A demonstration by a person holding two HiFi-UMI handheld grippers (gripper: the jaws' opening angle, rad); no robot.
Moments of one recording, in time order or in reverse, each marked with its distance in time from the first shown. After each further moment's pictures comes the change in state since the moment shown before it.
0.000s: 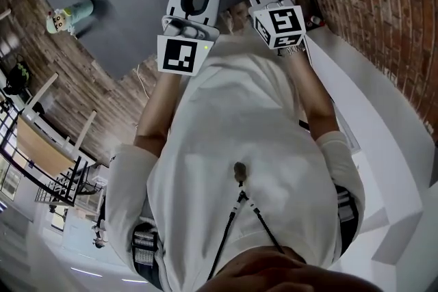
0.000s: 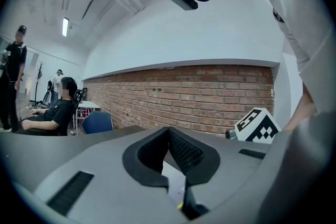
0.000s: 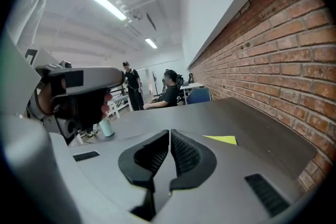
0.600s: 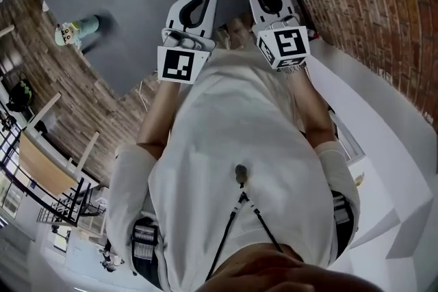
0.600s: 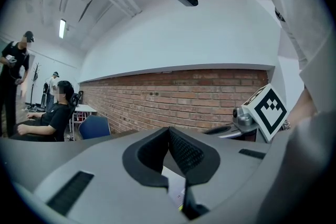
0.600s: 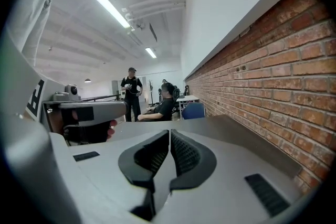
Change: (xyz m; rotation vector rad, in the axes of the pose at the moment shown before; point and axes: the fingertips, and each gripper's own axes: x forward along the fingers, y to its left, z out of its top) left arm -0.014 -0.004 0.028 0.024 -0.036 -0.042; right arm -0.047 0.009 0.070 -0.043 -0.118 -0.068
